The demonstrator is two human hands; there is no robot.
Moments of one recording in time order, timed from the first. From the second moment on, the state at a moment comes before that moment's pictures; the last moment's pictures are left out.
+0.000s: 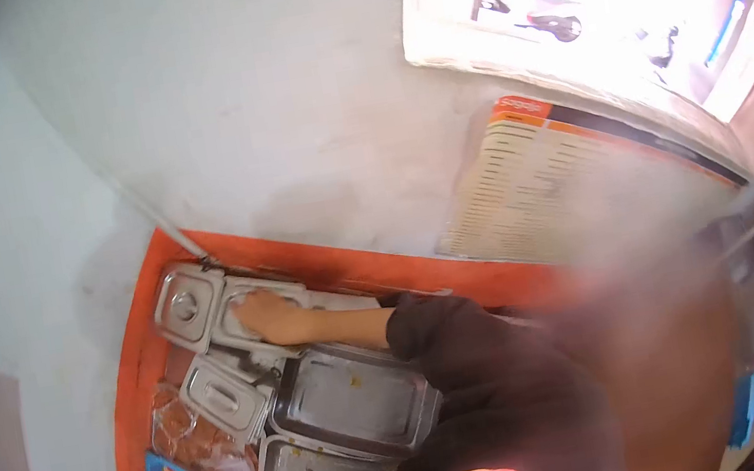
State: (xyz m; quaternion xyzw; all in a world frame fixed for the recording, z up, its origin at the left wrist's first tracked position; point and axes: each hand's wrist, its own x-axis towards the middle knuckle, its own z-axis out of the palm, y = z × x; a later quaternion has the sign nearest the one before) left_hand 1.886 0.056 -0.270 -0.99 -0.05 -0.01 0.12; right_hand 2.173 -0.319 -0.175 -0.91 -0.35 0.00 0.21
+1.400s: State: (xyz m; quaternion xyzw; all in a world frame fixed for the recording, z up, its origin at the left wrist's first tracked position) left_hand 2.031 -0.236 -0.171 -0.85 0.02 -0.05 -0.52; right_hand 2.098 -0.470 -0.136 -0.68 -0.31 -0.19 0.63
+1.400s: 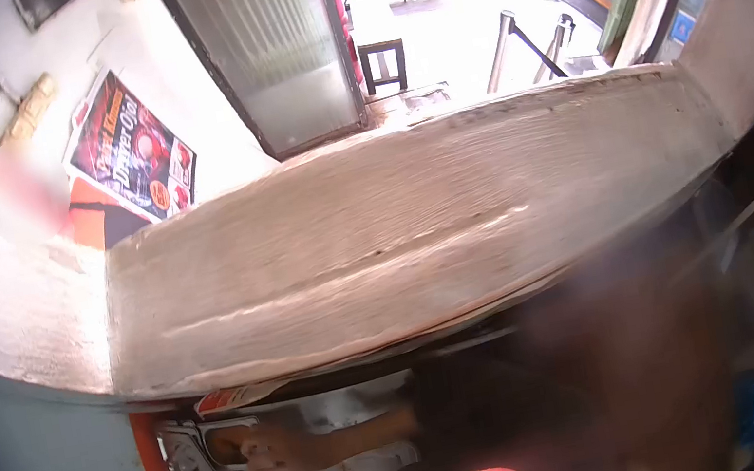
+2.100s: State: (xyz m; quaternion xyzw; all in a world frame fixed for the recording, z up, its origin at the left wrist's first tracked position) left_hand 1.984 -0.319 -0.134 -0.80 0.00 -0.06 -0.59; right_hand 2.057 -0.493 -0.122 -0.73 -0.45 0.05 0.52
